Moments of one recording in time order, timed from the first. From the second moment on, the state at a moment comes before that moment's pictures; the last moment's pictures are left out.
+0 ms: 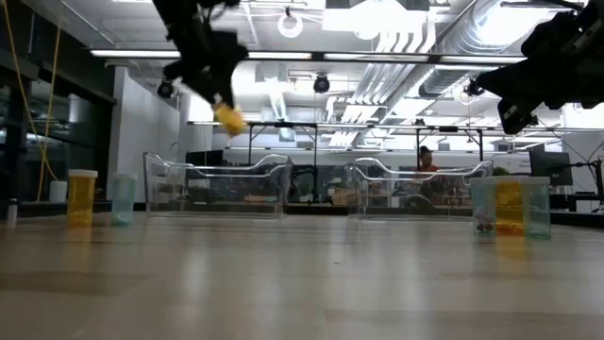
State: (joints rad) left arm 0.48 1.34 1.15 -0.78 -0.45 -0.36; right arm 0.00 0.01 0.01 0.02 0.01 0.31
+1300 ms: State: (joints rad) left arm 0.75 1.81 1.29 -0.95 -0.24 -0.41; right arm 0.00 0.01 0.01 0.02 0.01 0.31
